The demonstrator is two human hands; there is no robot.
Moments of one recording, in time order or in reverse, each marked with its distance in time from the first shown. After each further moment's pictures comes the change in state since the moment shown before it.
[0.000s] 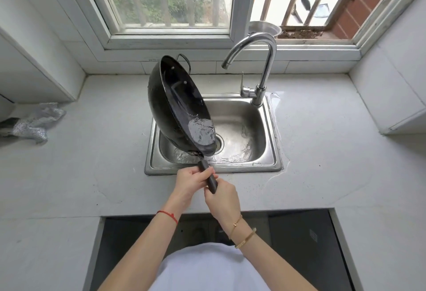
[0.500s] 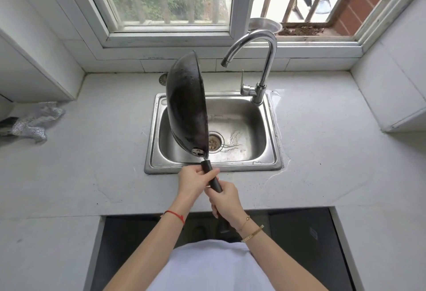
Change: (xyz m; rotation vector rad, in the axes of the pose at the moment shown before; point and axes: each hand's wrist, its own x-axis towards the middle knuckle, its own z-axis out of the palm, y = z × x) left_hand 0.012 -0.010 0.007 0.241 0.098 0.047; right_hand 0.006 0.021 -0.001 0.451 -0.197 0.102
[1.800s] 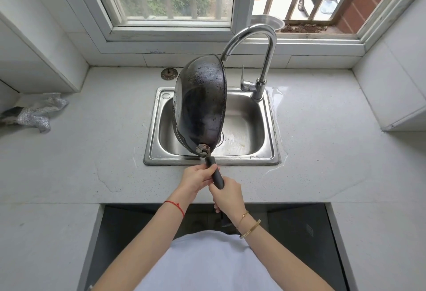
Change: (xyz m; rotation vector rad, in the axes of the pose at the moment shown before) left_hand -0.012 -0.008 0.016 -0.326 -0.128 -0.190; right_hand -0.009 0.012 -0.014 -0.192 0.081 0.013
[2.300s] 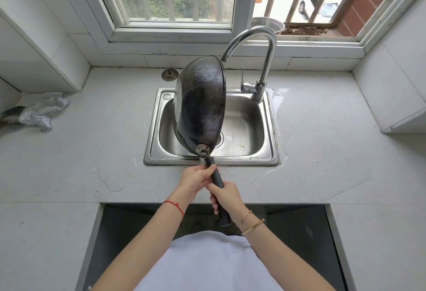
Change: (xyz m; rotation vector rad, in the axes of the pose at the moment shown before) left_hand 0.000 -0.002 -0.002 -0.041 0.000 -0.008; right_hand 0.001 -0.002 -0.005 0.301 -0.192 0.185
